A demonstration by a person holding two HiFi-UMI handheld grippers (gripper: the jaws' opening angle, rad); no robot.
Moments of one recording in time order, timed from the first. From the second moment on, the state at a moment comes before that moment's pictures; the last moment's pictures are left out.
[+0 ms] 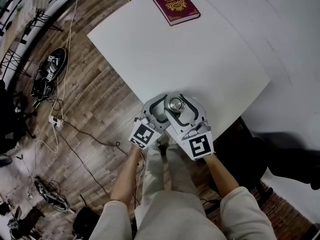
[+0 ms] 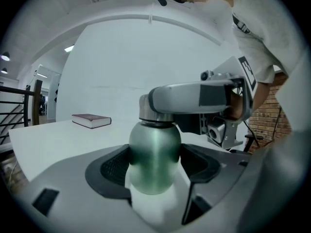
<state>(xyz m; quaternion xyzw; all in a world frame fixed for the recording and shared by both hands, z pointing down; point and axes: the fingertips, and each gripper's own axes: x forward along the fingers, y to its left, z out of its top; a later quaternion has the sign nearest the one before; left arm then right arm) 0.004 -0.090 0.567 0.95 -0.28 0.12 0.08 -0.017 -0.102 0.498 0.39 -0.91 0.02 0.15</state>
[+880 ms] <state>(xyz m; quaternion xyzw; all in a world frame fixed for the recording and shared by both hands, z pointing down) 0.003 -0.088 0.564 0.95 -0.28 0.12 0.07 -0.019 -0.094 0.490 0.24 -0.96 0.03 0.13</state>
